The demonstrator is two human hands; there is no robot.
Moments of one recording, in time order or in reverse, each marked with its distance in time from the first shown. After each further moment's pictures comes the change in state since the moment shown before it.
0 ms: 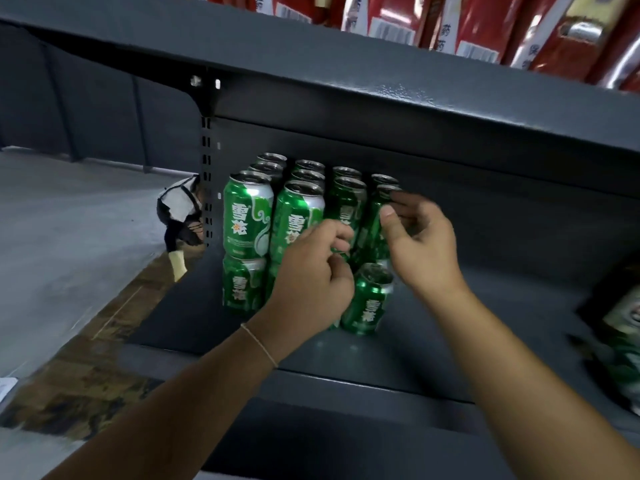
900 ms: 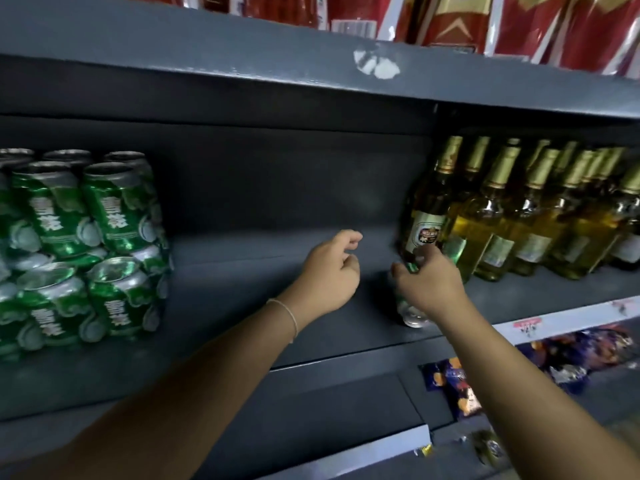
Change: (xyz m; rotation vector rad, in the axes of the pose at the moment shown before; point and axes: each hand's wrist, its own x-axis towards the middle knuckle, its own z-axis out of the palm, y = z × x) left_hand -0.006 0.119 0.331 -0.217 -0.556 -0.140; right_hand -0.024 0.146 -0.346 -0.746 0.115 0.551
